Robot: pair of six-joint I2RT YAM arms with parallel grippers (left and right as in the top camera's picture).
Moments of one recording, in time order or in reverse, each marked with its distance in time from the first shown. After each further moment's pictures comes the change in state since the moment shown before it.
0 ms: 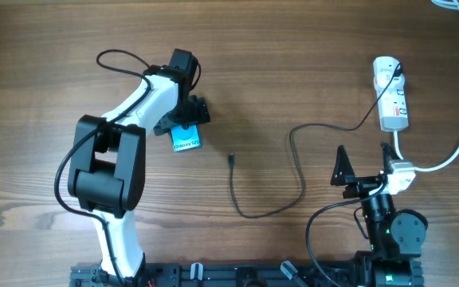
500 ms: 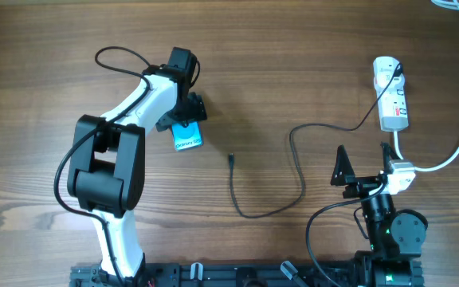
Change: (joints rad) left arm 0.003 0.000 0.000 0.036 -0.019 0.009; right arm 0.000 0.000 0.000 0.000 0.000 0.000
